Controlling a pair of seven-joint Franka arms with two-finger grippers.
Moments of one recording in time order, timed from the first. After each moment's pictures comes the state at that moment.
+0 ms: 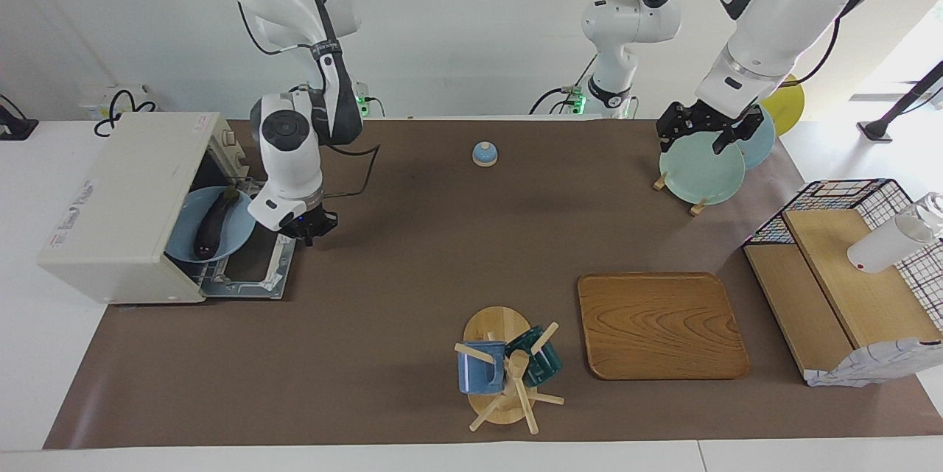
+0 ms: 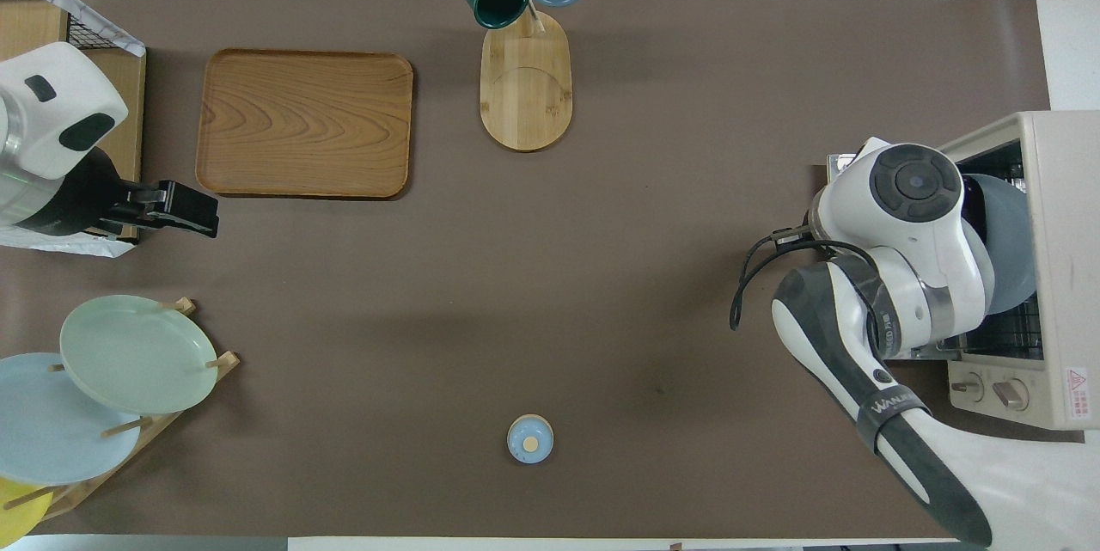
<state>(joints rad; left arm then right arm) -0.08 -0.02 -0.09 -1.67 -0.02 1.56 -0.05 0.22 0.18 -0.09 -2.16 -0.20 2.27 0.12</state>
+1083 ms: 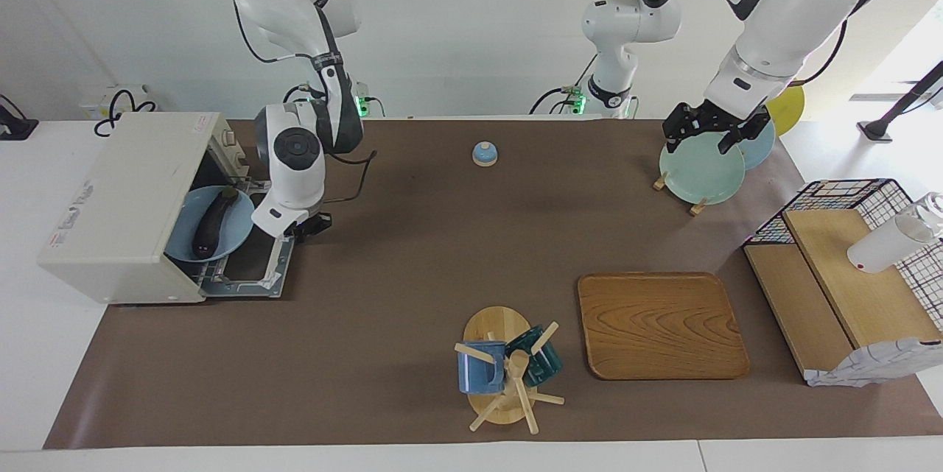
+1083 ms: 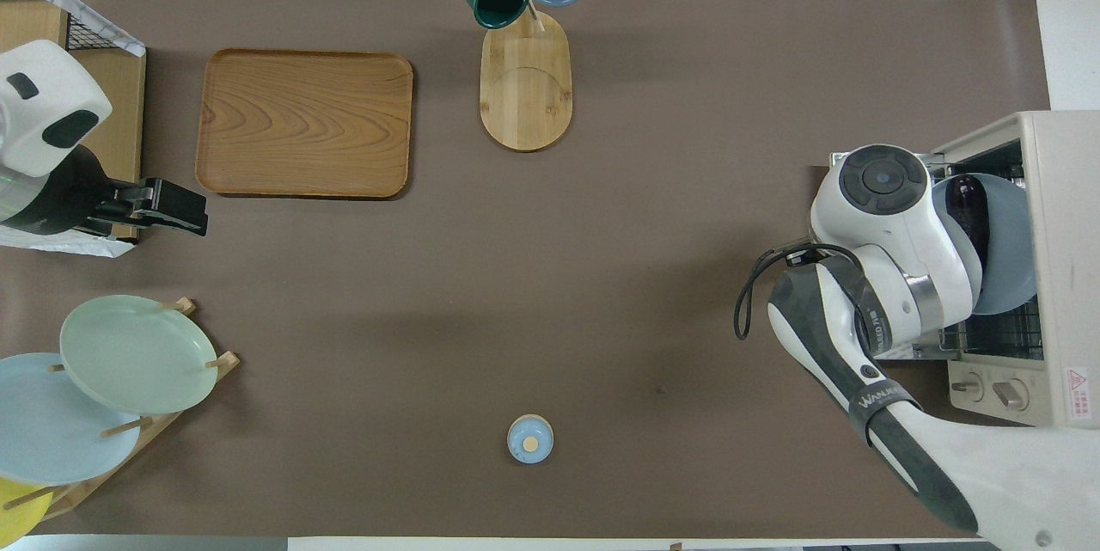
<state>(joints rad) -0.07 -0.02 -0.09 -1.67 -0.02 1.56 -0.05 0.22 0.19 -0.09 -2.06 -0.31 2.05 0.05</state>
